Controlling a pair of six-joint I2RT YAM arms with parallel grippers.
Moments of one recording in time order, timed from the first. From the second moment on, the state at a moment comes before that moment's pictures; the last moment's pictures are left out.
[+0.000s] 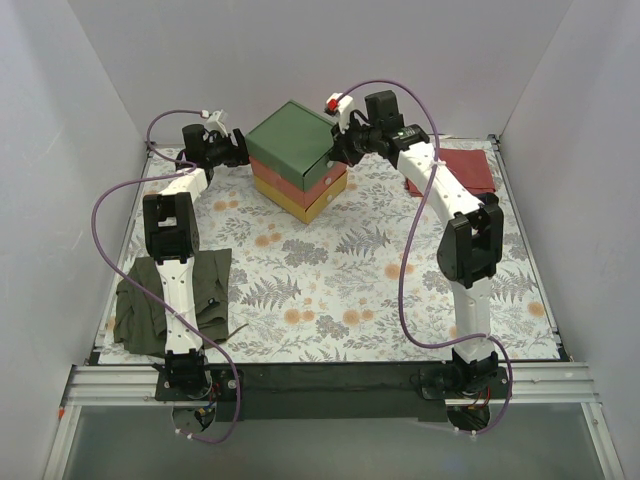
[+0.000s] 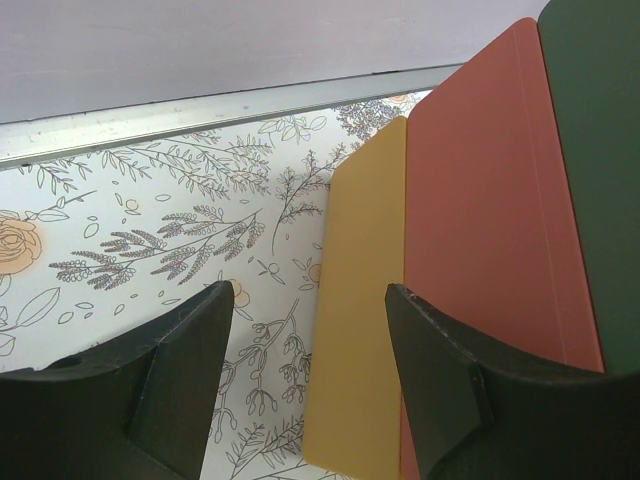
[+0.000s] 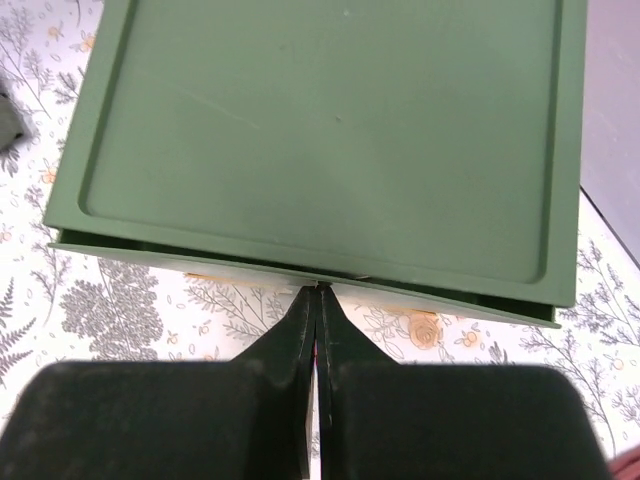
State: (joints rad) left arm 0.04 2.48 1.96 0.18 0.75 -0.32; right arm 0.44 2.13 2.10 -0.56 -0.54 -0.34
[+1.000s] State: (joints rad) left arm 0.15 2.04 1.56 -0.06 0.32 -0.40; right arm 0.17 2.25 2.17 -0.50 -0.46 -0.28
